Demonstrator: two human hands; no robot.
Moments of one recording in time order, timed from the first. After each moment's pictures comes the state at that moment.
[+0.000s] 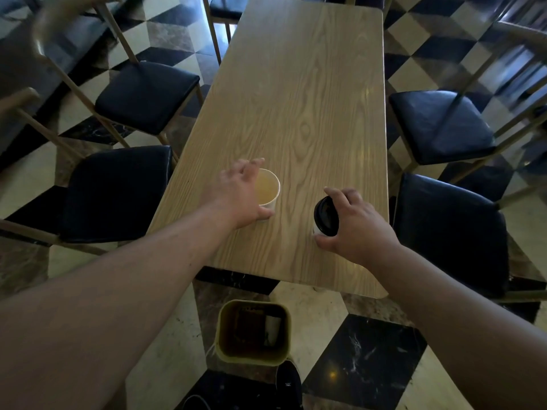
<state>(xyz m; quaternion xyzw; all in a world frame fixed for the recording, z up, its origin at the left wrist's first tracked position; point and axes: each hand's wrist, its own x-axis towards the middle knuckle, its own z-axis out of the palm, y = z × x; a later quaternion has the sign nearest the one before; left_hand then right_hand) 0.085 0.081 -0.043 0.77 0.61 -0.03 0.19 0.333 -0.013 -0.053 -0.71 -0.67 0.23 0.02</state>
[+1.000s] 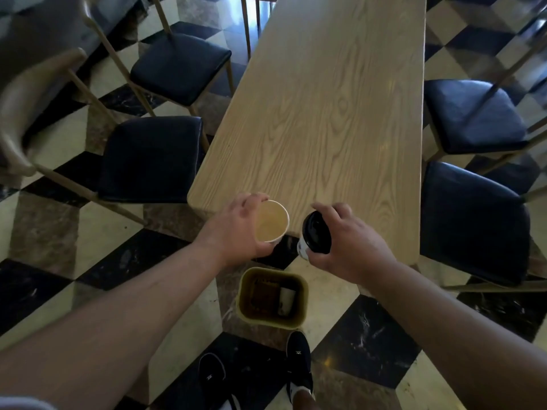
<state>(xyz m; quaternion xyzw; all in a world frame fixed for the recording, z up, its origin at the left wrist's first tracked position) -0.024 -0.056 -0.070 0.77 0.57 0.02 0.28 0.233 -0.102 -0.053 -0.64 -0.72 0.26 0.03</state>
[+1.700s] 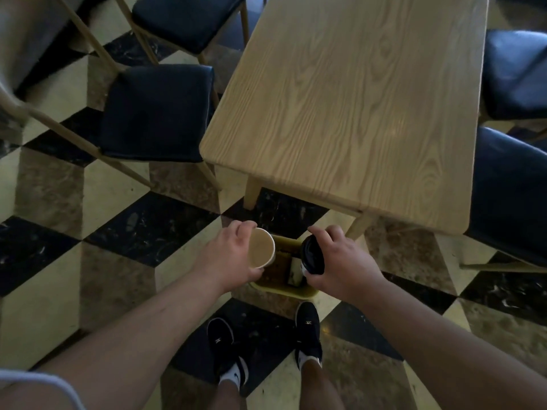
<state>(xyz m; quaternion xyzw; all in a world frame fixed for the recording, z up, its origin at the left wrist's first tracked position) -0.082 -0.153 -0.189 0.72 0.61 -0.08 0.30 0.187 -0.173 -0.189 -0.62 -0.72 0.31 -0.06</state>
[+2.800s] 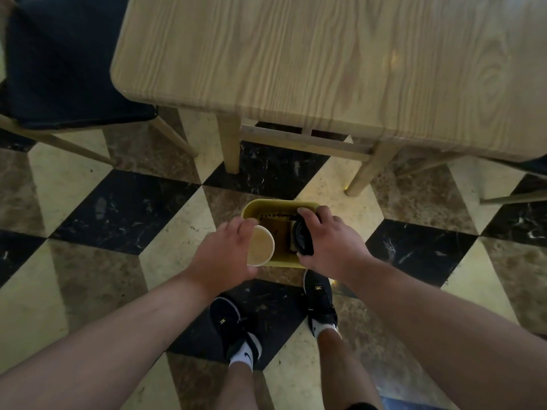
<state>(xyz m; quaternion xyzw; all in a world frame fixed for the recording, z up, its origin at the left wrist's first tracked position) -0.078 -0.178 -0.346 0.81 0.50 -0.15 0.27 0.175 -0.201 -0.354 -0.64 -0.69 0.32 -0.11</state>
